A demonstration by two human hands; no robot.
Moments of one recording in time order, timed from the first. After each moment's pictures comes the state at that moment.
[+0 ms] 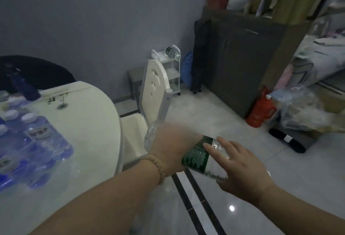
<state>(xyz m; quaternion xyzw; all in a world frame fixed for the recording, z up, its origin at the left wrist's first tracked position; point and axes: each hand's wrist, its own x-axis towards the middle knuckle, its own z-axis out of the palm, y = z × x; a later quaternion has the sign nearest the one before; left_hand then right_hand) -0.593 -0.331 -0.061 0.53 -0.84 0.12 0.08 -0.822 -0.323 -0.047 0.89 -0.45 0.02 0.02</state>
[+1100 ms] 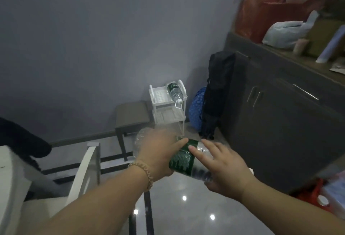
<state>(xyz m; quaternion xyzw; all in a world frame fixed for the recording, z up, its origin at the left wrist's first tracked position) -0.587 -0.964 -0.059 0.65 -0.75 0.09 0.03 -0.810 -1.019 -0.047 0.95 -0.32 -0.01 0.03</state>
